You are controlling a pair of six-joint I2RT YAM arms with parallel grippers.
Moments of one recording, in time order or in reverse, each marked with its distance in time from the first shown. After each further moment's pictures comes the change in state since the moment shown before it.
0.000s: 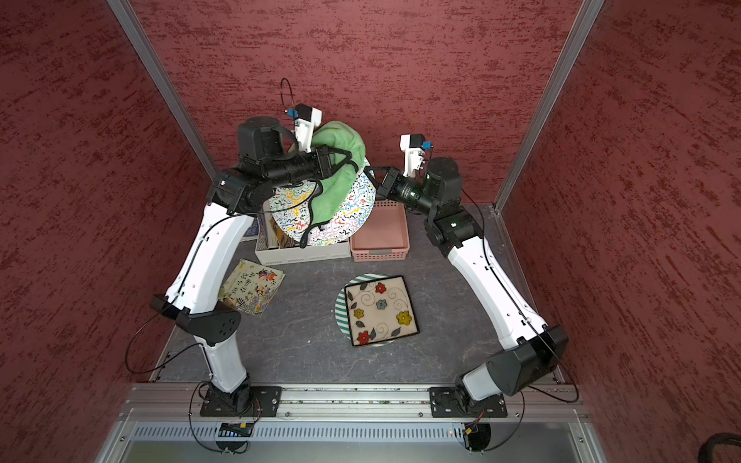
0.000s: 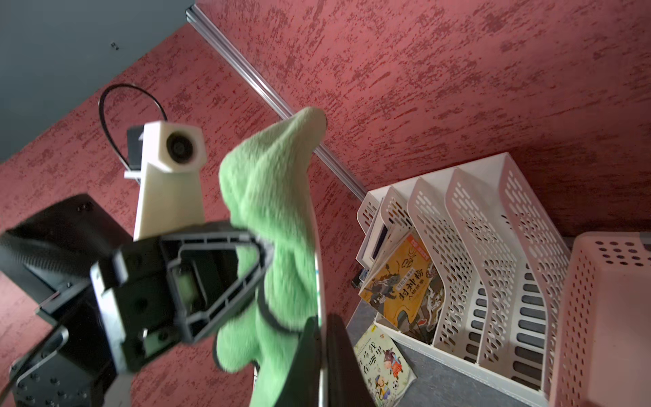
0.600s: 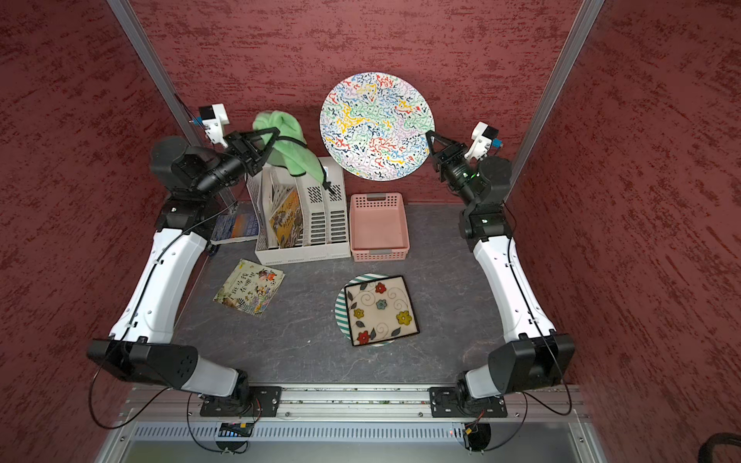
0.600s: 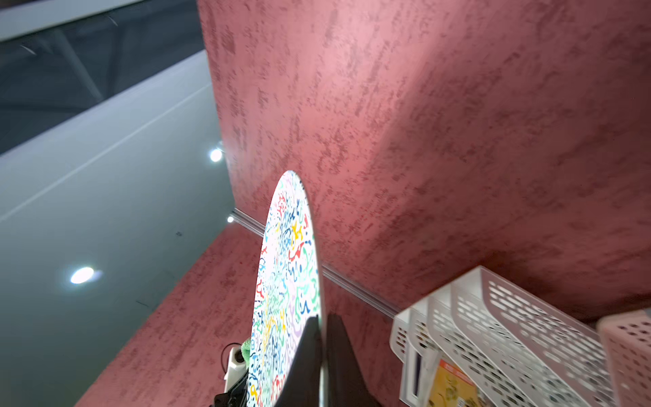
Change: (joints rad) left arm 0.404 -0.347 -0.628 0.889 0.182 -0.726; right arm -0.272 -0.042 -0.120 0.436 0.071 0.520
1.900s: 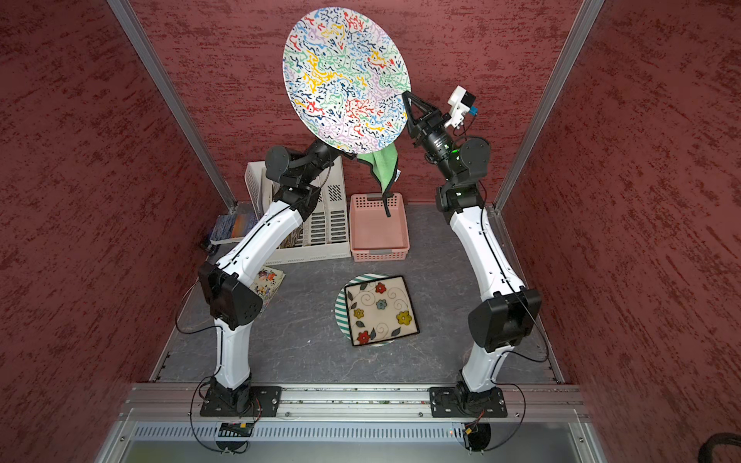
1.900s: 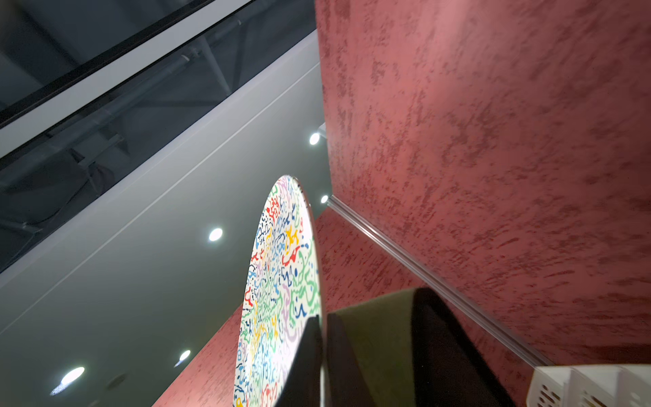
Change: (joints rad) left arm -0.385 0.527 0.413 0.576 -0.119 -0.586; right arm 0.074 0.263 0.289 0.231 -0.024 0.136
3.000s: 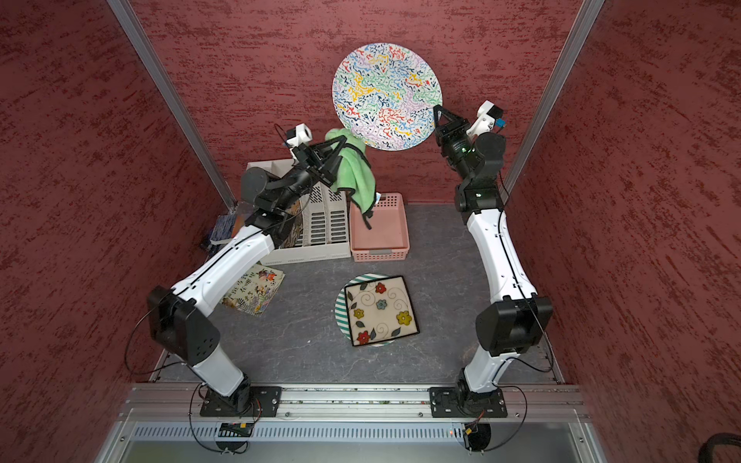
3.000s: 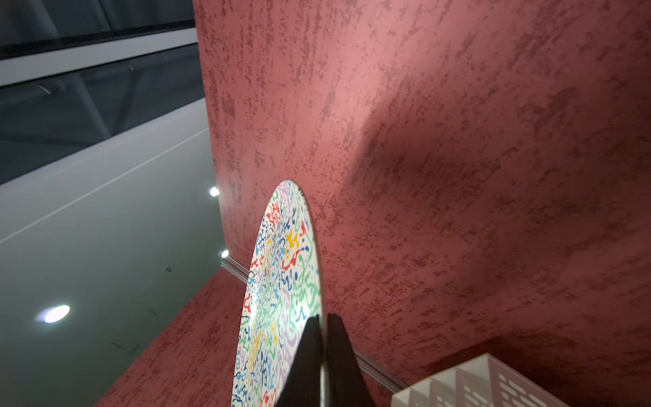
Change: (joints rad) left arm 0.042 -0.437 -0.592 -0.158 -0.042 0.233; right arm -0.102 -0.034 -0.002 -0.341 0.147 -0.268
